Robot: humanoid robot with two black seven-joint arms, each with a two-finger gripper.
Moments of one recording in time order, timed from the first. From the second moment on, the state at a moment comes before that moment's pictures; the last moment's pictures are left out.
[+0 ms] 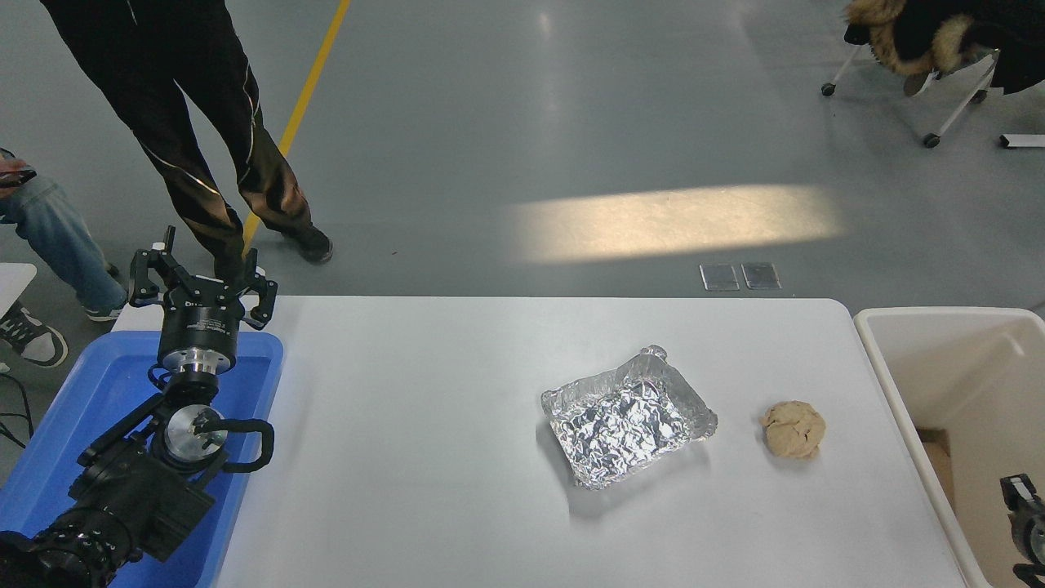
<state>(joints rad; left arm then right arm) -0.61 0.19 -0.97 -0.40 -0.12 -0.54 -0.56 0.48 -0.42 -0.37 0.07 0.16 0.06 -0.05</state>
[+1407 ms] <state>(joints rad) -0.61 0.19 -0.97 -0.40 -0.12 -0.54 -0.56 0.81 -0.76 -0.52 0.59 0.16 0.06 -0.06</state>
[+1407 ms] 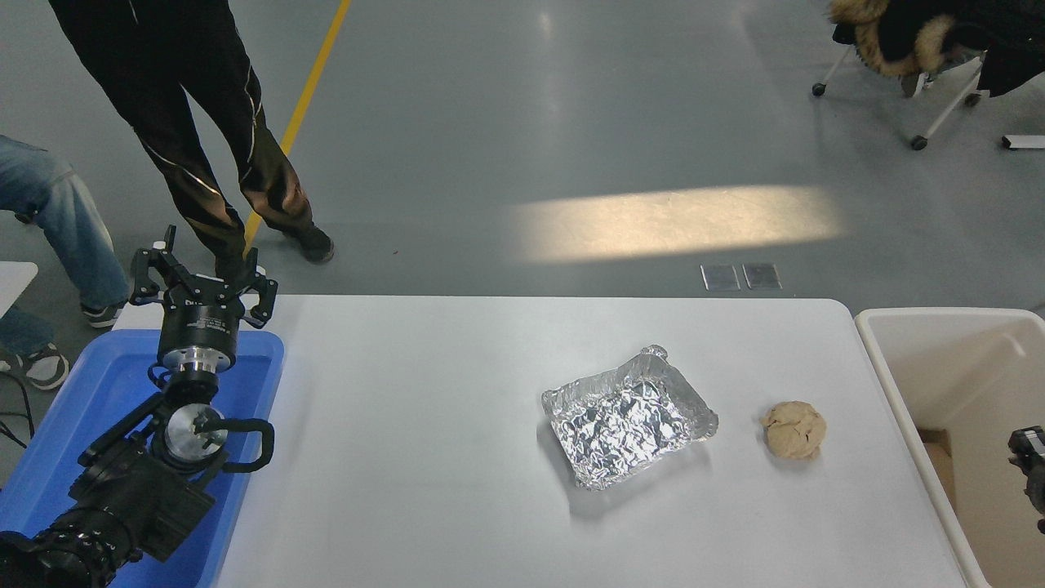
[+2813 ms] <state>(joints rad) -0.61 0.19 -0.97 -0.40 -0.12 -0.54 -0.56 2.57 -0.32 -1.51 1.62 0.24 0.72 -0.06</state>
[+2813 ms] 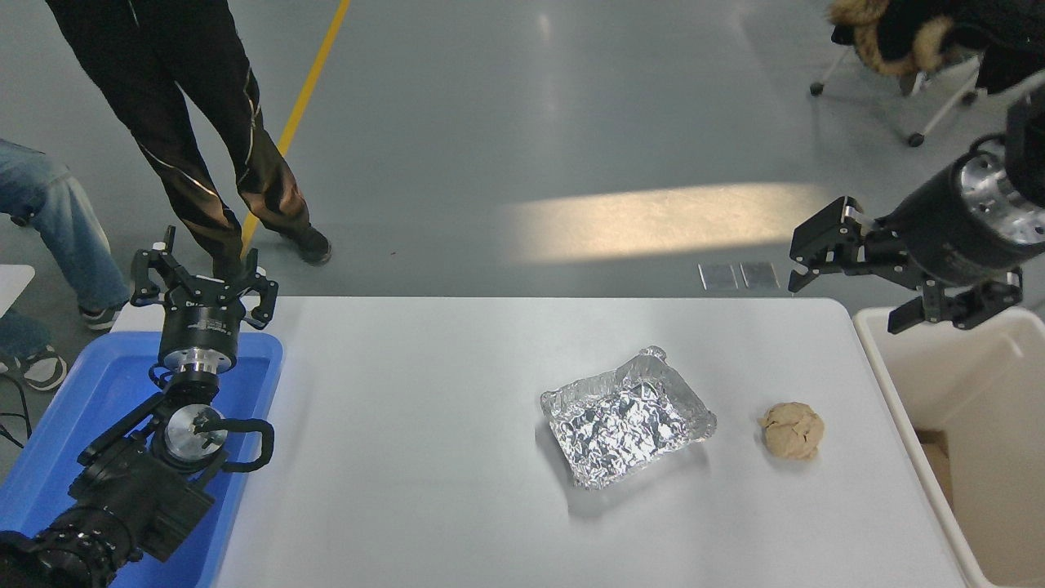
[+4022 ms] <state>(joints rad) -0.61 0.19 -0.97 -0.40 -0.12 -0.54 -0.56 2.11 -0.22 -1.48 1.55 0.55 0.45 -0.07</state>
